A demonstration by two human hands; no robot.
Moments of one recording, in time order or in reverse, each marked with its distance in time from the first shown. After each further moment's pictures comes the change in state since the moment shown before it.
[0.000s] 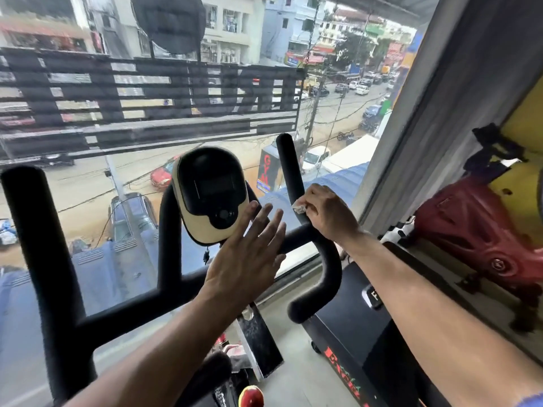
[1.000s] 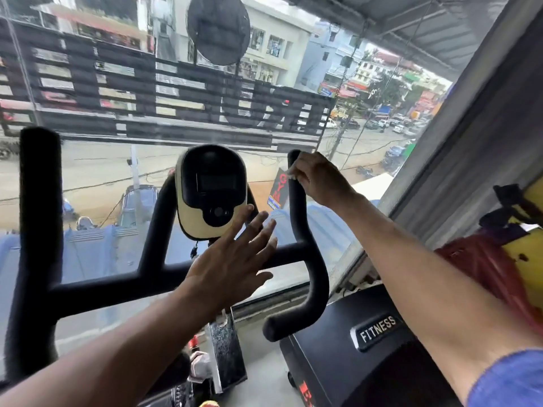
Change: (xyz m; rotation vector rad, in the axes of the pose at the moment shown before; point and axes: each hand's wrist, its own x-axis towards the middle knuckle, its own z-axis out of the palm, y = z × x) left_hand 0.002 0.003 0.007 0.102 0.004 -0.014; right_hand 0.115 0.004 -0.033 -0.169 -0.043 -0.354
